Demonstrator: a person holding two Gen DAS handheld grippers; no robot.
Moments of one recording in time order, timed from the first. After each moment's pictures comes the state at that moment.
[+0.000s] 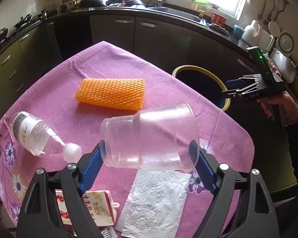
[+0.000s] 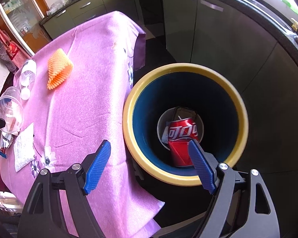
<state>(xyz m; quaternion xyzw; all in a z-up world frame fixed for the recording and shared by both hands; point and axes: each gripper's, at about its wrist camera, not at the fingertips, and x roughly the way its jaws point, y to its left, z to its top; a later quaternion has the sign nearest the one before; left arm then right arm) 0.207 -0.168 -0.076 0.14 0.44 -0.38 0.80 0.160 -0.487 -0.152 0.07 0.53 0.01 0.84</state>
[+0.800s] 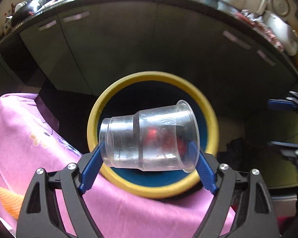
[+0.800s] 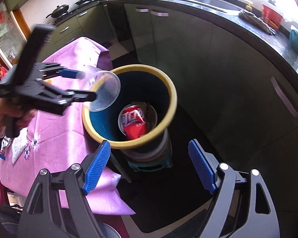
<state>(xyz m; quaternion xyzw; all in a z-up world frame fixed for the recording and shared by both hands) 0.245 -0.470 -0.145 0.26 0.48 -0.44 0.71 0.045 -0.592 -0.127 0.12 0.49 -0.06 0.86</state>
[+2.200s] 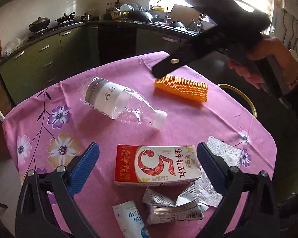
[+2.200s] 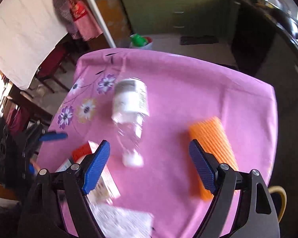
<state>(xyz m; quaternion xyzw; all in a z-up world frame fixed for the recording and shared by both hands) 0.205 -0.004 -0.094 0.07 0.39 -0.29 0.87 0.337 -0.157 -0.076 -0.06 0.54 0.25 0.80</state>
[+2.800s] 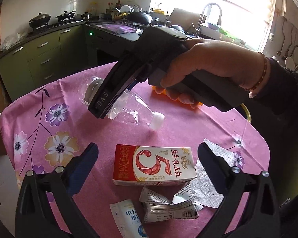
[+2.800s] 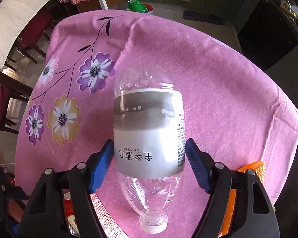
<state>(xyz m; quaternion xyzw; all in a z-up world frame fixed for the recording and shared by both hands) 0.208 0.002 -0.093 0.05 0.39 -0.30 0.87 0.399 -0.068 -0.161 -0.15 0.62 0.21 0.75</state>
